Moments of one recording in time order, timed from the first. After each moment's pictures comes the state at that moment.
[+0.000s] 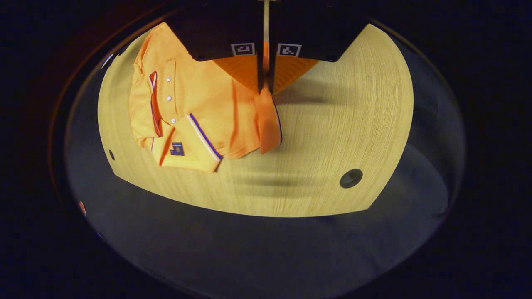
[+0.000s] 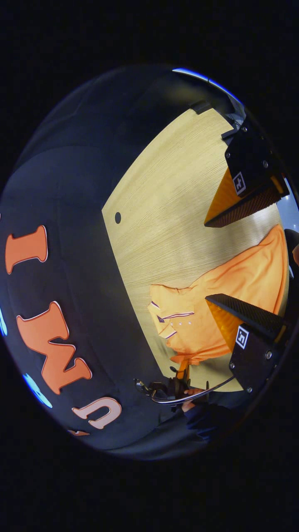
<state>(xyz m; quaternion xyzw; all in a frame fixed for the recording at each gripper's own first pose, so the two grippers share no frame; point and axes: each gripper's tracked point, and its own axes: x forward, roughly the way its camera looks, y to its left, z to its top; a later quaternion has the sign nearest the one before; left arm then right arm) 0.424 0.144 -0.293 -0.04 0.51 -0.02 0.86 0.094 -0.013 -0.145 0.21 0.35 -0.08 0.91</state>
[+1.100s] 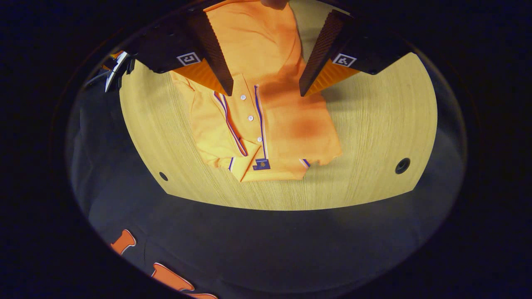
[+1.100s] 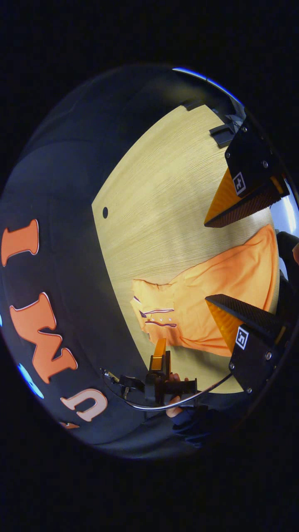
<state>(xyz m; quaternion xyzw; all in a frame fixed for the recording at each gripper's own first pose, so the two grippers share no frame) 0.354 0.032 -0.262 -0.05 0.48 -0.13 0.87 0.058 0.012 -0.173 0.19 0.37 -0.04 0.91</state>
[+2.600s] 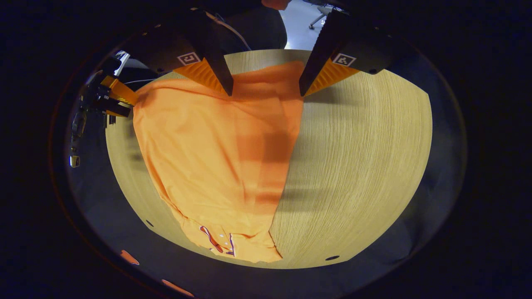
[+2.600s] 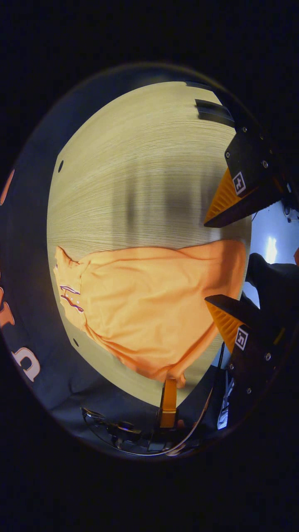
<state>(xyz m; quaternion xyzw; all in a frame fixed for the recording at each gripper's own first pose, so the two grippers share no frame) 0.019 0.068 -0.347 -0.07 0.60 -0.03 0.80 -0.044 0.048 -0.314 0.09 0.51 0.13 0.85</state>
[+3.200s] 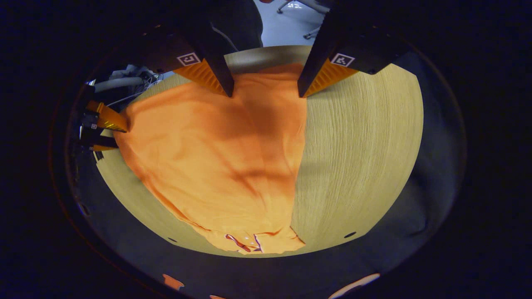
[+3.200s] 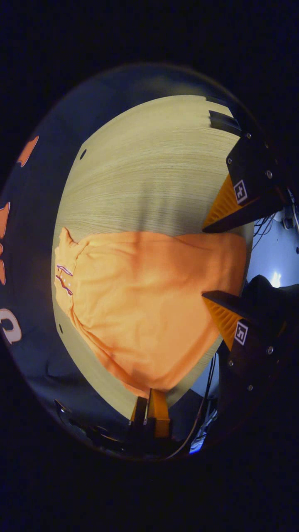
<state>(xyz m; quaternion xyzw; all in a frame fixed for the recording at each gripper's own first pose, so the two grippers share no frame) 0.012 0.078 -0.361 0.02 0.51 -0.04 0.86 -0.044 0.066 -0.328 -0.02 0.46 0.13 0.88</state>
